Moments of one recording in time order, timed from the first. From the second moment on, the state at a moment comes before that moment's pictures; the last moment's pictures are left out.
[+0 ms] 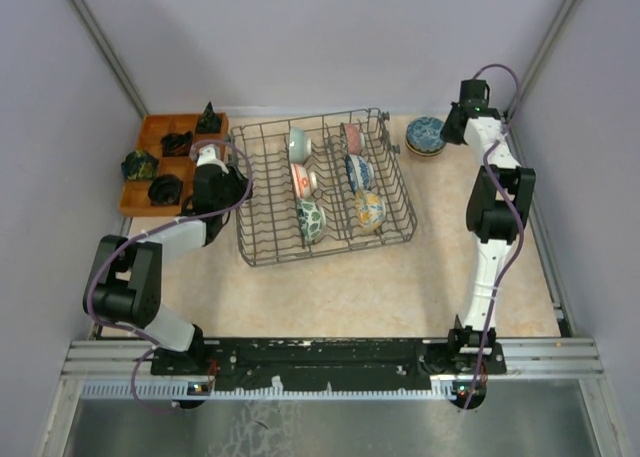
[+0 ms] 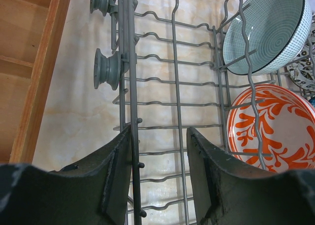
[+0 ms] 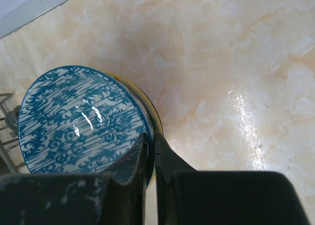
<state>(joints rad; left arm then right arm) -0.22 1.55 0.74 0.40 -0.10 -0.49 -0.07 2.27 2.02 -0.55 0.03 0.34</state>
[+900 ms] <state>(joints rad) -0.22 1.55 0.74 0.40 -0.10 -0.49 -0.05 2.27 2.04 -0.56 0.05 0.34</state>
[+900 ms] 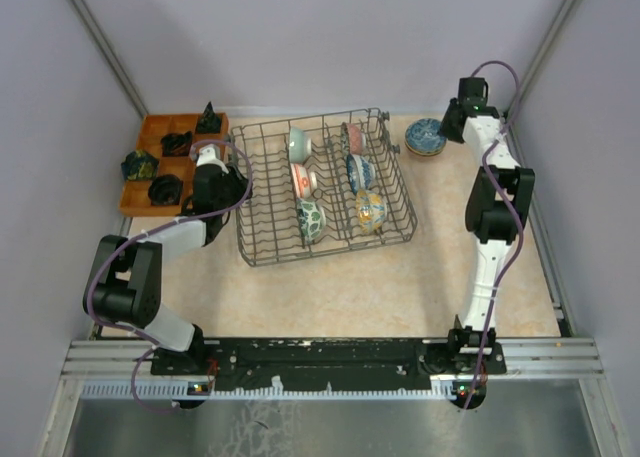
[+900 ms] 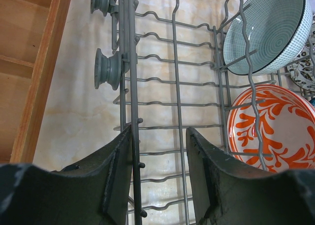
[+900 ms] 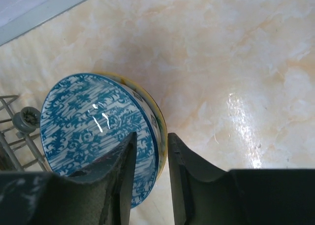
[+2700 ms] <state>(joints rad) -0.23 1.50 0.71 0.41 -0.04 -0.53 0.76 1.75 1.50 -0.64 0.79 0.19</state>
